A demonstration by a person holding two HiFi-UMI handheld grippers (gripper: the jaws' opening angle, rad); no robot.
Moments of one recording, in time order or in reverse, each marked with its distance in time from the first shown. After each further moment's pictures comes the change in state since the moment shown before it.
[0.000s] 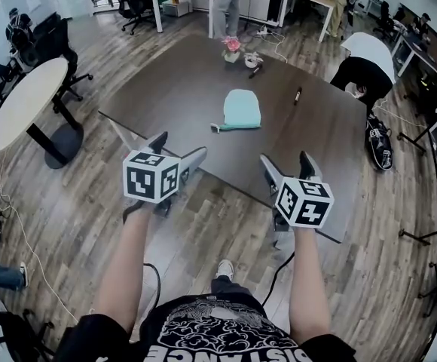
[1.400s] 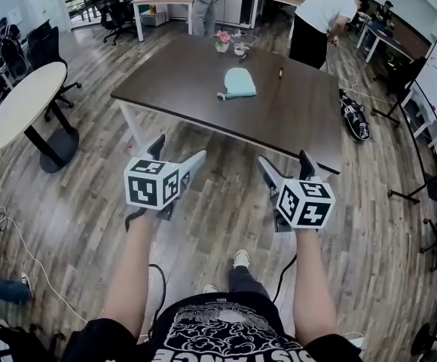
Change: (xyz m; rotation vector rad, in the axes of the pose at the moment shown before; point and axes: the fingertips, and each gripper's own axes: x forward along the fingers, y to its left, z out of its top) left arm -0.229 -0.036 -0.087 0.050 -0.099 -0.102; right arm -0.219 0.161 -0.061 -0.042 -0.067 -0.099
